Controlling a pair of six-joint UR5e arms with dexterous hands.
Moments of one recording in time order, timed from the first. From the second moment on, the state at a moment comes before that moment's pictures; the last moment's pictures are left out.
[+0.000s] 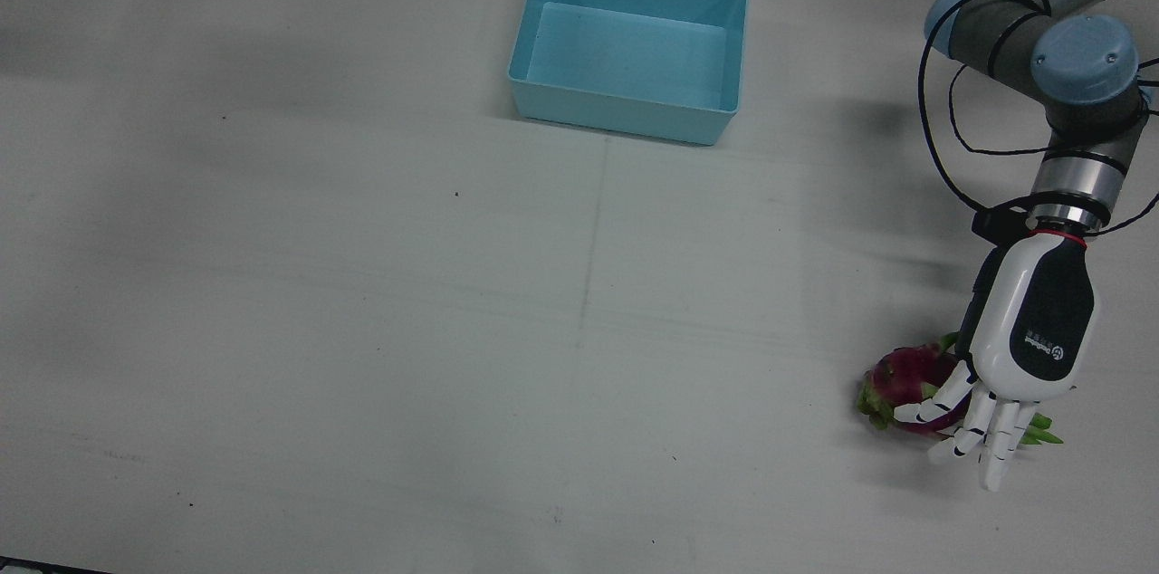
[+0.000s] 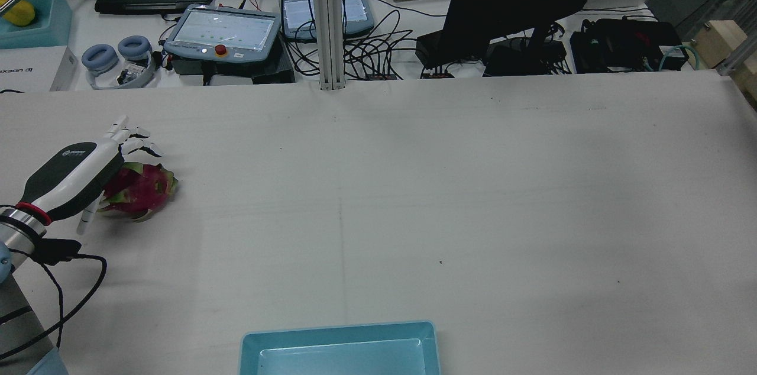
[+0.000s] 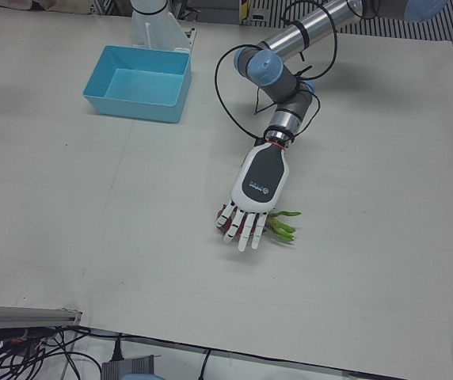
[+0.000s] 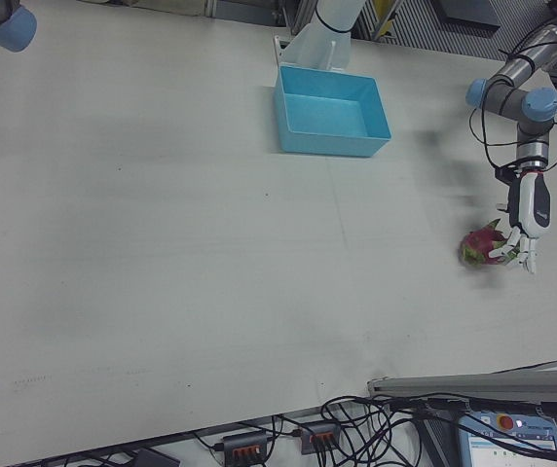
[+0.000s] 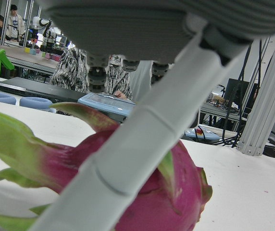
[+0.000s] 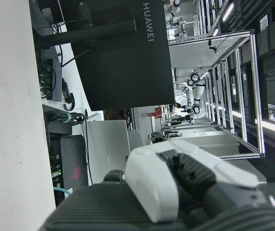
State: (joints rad) left arm -0.72 -1.79 -1.77 0.37 1.07 1.36; right arm 1.51 -1.65 1.62 -3.27 -1.57 0.14
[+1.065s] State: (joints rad) left arm -0.65 -1.87 -1.66 0.37 1.03 1.36; right arm 1.51 -1.65 1.62 -3.27 -1.57 0.14
